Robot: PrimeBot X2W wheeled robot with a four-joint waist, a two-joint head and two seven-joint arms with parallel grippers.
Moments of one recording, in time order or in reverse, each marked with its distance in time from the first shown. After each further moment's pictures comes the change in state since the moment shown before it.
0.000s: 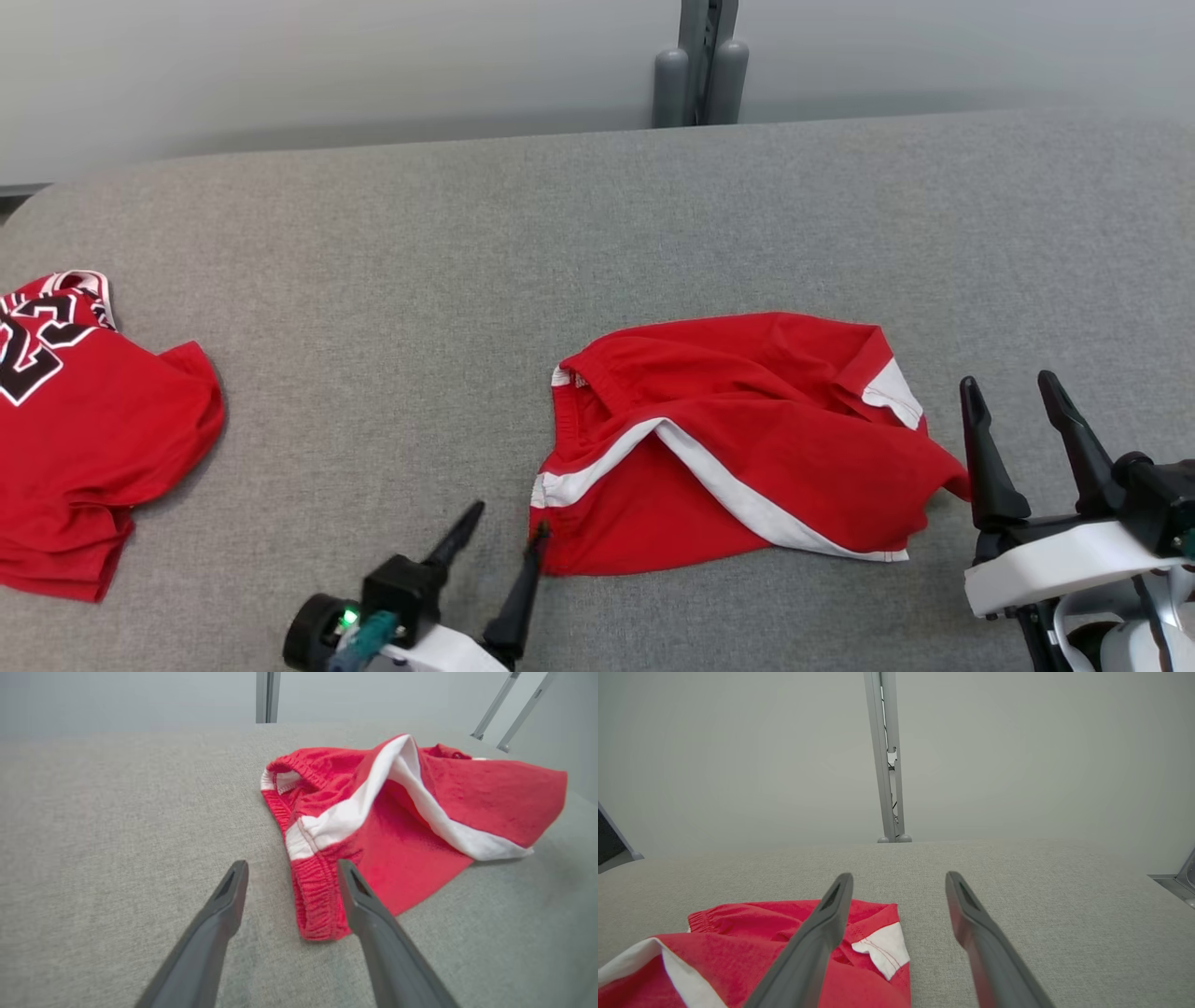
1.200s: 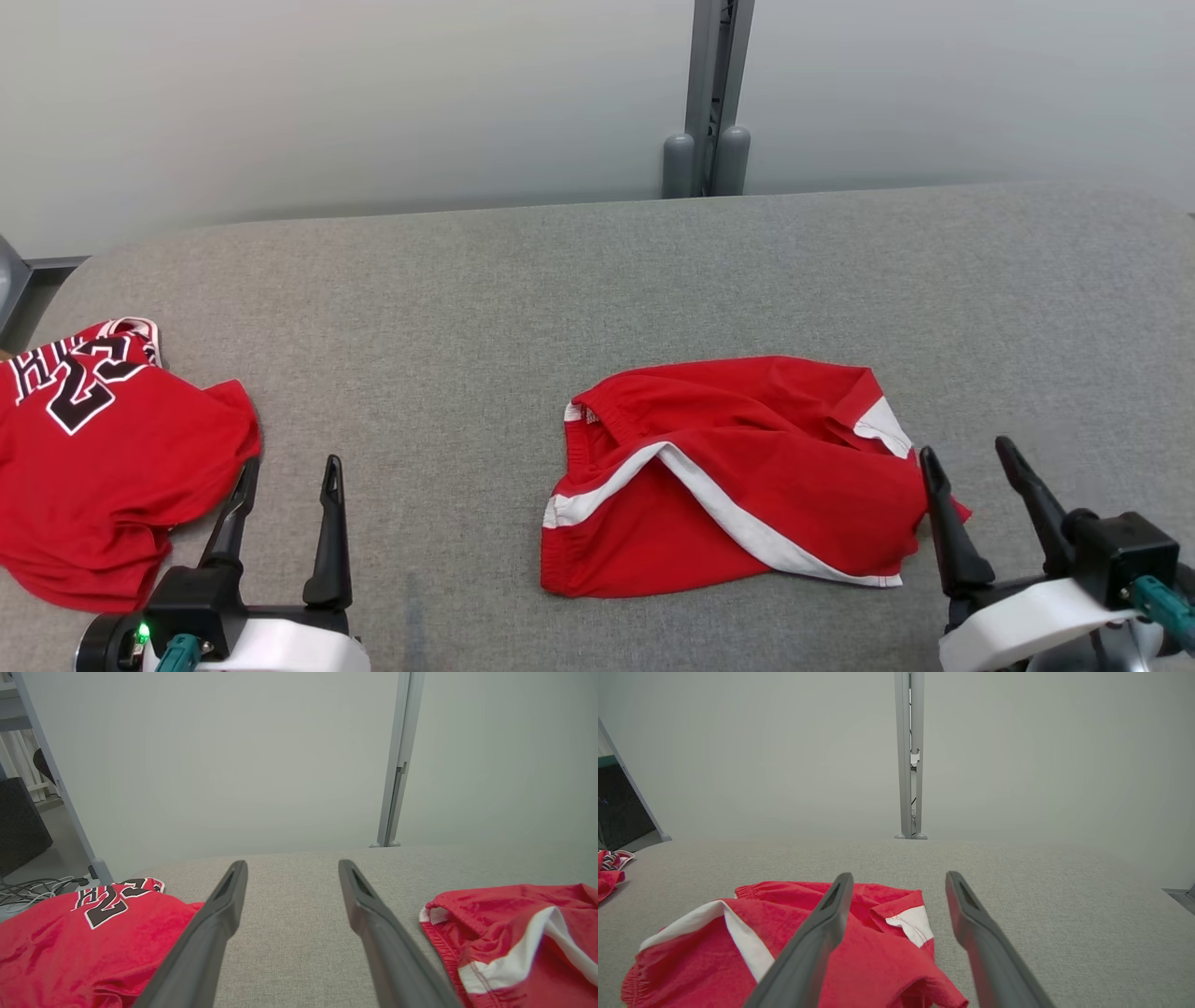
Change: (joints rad) left arm 0.113 0.119 0.265 -0.239 0.004 0.197 -0.092; right arm 0.095 0.000 0.057 -0.013 -0.045 0.000 0.023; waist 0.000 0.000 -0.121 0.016
